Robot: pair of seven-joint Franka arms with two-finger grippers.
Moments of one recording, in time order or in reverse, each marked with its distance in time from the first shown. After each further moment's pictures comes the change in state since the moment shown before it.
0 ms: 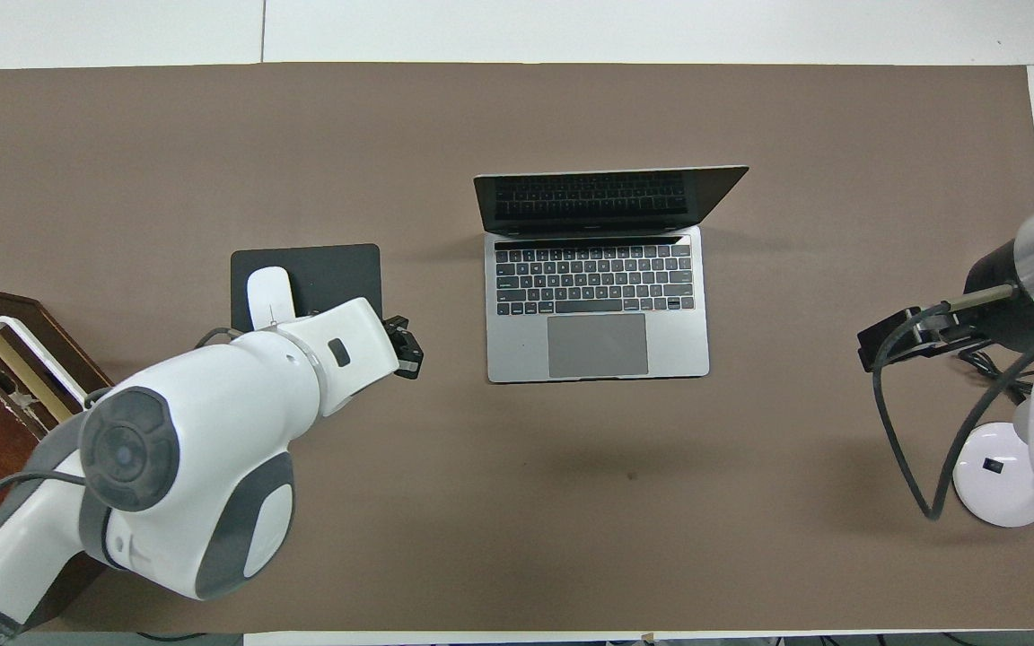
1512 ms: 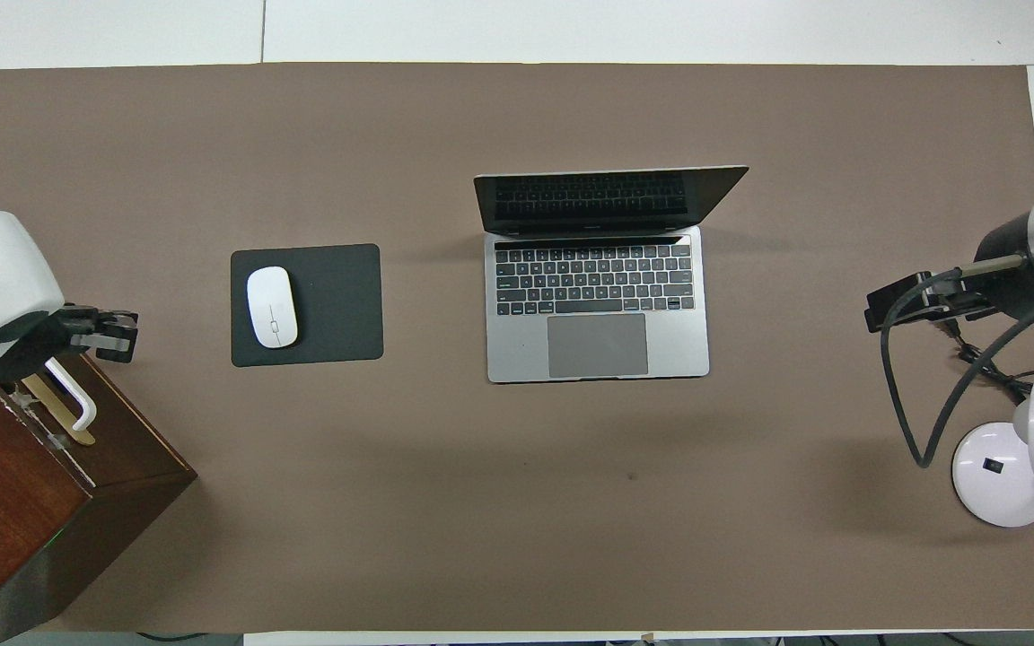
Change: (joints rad) left arm 0.358 -0.084 0.005 0.320 0.159 -0.650 0.126; right arm 0.064 0.025 -0.068 -0.023 -0.001 0.140 0.007
